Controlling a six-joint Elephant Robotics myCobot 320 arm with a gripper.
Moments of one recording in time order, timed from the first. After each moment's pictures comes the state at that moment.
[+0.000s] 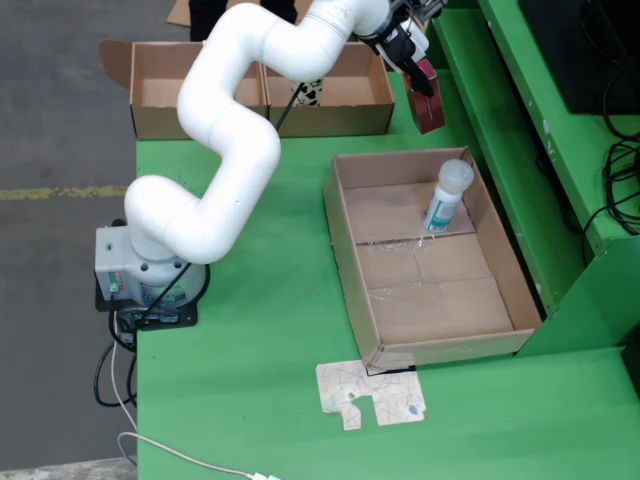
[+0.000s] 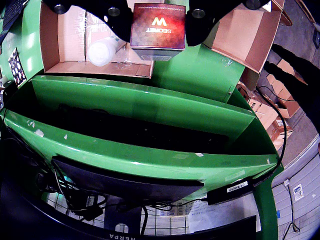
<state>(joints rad) 0.78 -0.82 -0.03 -0.02 1.14 0.48</state>
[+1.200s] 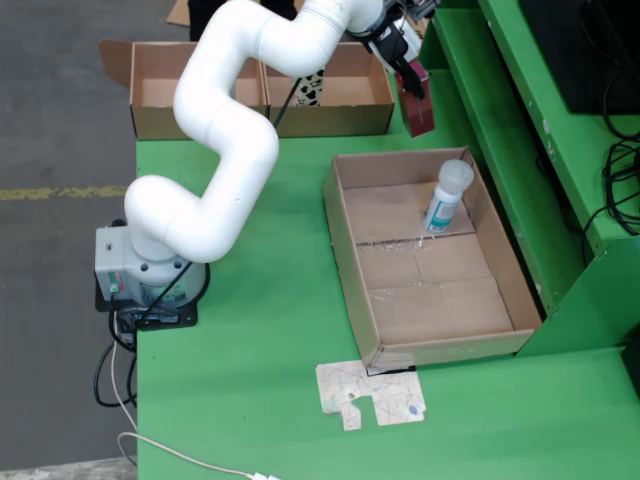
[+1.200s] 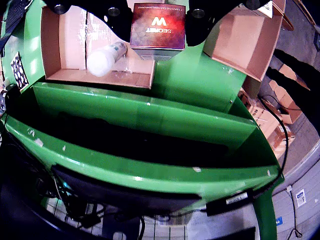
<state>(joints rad) 0.81 -0.80 -0.03 -0.10 1.12 0.53</state>
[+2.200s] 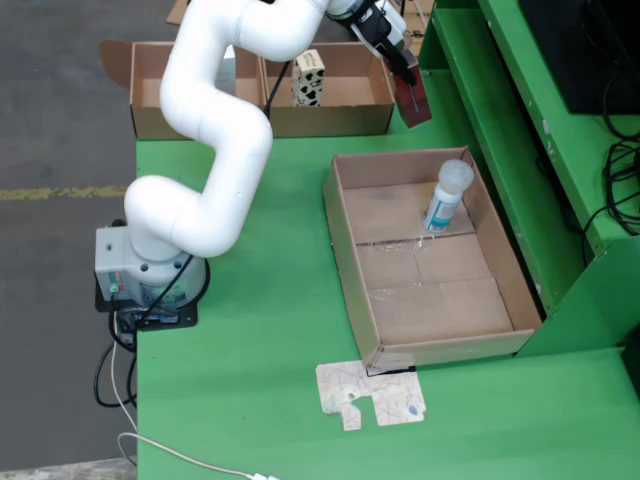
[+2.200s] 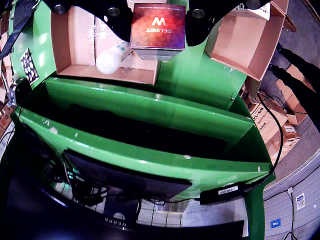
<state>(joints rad) 0.95 -0.71 -0.03 -0.25 0.97 0.61</state>
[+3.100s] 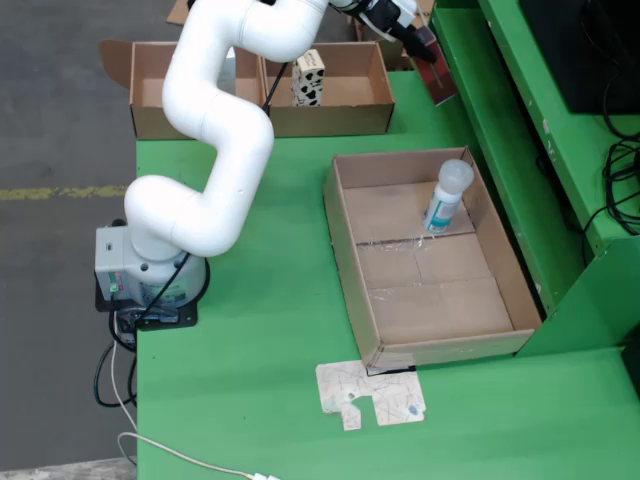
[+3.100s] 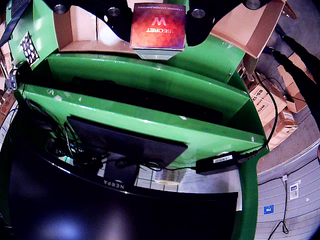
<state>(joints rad) 0.95 -0.75 -0.03 -0.03 0.89 0.50</state>
